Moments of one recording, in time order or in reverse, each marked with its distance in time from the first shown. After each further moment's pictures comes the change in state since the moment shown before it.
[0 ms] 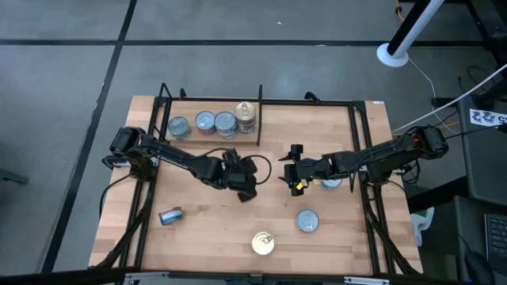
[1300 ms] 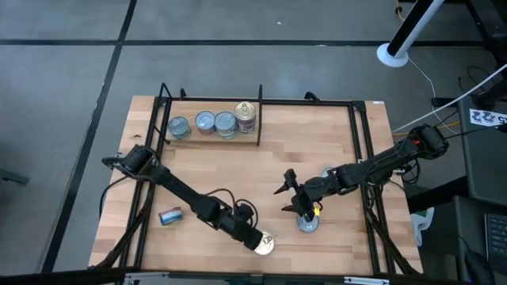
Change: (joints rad) left arm -0.278 0.199 -0.072 0.511 0.501 -1.025; right arm 0.204 0.000 0.000 0.146 -0.218 -0.264
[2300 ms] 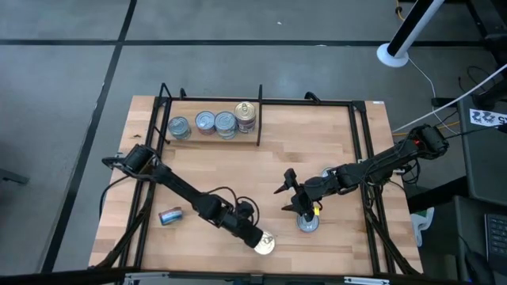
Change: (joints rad) left arm 0.020 0.009 0.002 -0.039 0.001 0.052; right arm 0.000 0.000 0.000 -0.008 -0.001 0.001
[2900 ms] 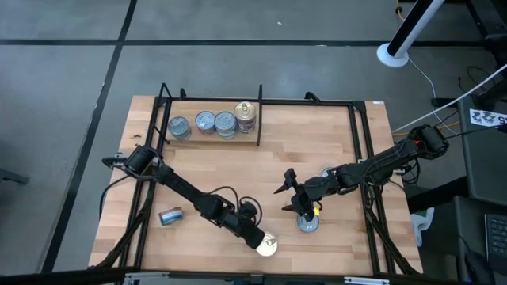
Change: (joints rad) left arm 0.010 0.027 0.000 0.069 0.004 0.062; right arm 0.000 0.000 0.000 0.000 0.000 0.000
